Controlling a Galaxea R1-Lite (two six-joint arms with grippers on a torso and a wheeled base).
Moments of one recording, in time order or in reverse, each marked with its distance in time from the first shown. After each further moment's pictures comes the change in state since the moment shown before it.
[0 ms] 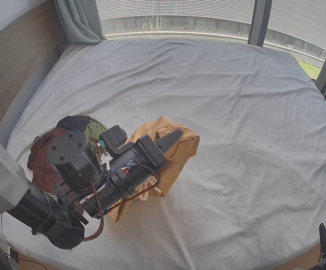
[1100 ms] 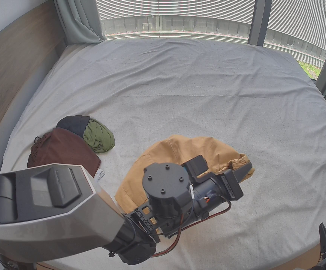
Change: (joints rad) left arm -0.227 0.322 -0.309 0.020 -0.012 -0.001; right arm 0.000 0.000 0.000 0.000 0.000 0.002
